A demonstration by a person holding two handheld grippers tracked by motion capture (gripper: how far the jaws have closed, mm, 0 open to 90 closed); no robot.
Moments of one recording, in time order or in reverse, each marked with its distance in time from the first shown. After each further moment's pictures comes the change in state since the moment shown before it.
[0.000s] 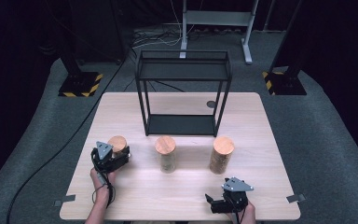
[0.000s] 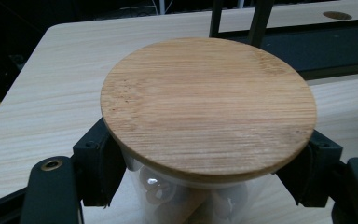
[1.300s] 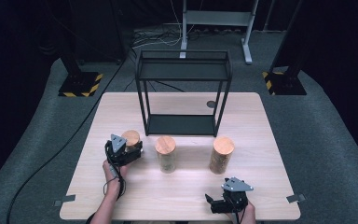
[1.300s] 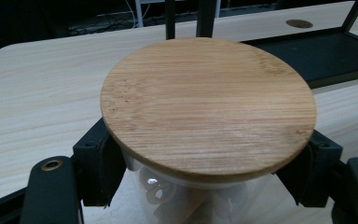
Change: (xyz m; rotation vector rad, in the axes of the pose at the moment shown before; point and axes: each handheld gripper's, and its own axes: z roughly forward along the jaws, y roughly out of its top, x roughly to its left) left arm -0.032 0.021 0.021 -0.008 -0.074 0.043; right arm 0.000 0.000 0.000 0.002 0.000 -0.002
